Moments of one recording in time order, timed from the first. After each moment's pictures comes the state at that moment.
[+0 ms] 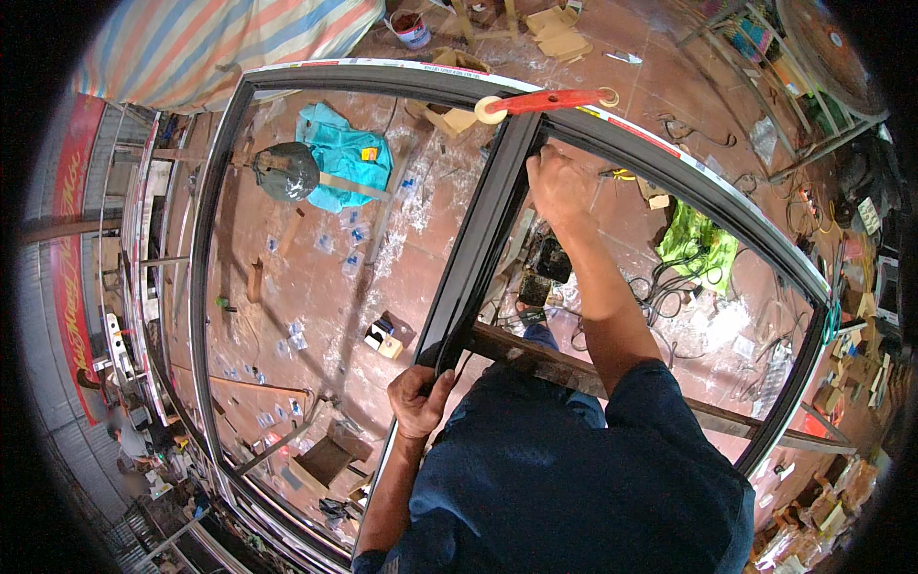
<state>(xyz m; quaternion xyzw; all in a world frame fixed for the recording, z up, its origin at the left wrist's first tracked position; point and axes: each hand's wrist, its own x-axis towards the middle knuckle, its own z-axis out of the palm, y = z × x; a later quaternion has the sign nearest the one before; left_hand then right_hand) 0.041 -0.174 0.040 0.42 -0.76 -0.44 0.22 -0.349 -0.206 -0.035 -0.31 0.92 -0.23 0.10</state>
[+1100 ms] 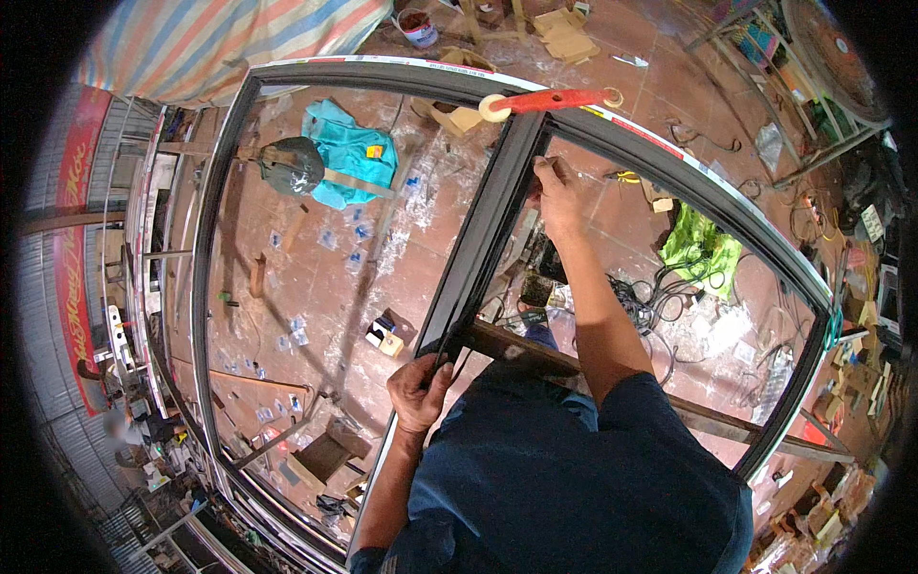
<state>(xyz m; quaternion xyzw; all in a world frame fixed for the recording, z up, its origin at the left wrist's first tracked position) 0.040 -0.176 0.033 0.43 -0.77 -0.42 0.20 -0.334 -0.206 -0.105 -0.05 0.60 -0.74 0.28</state>
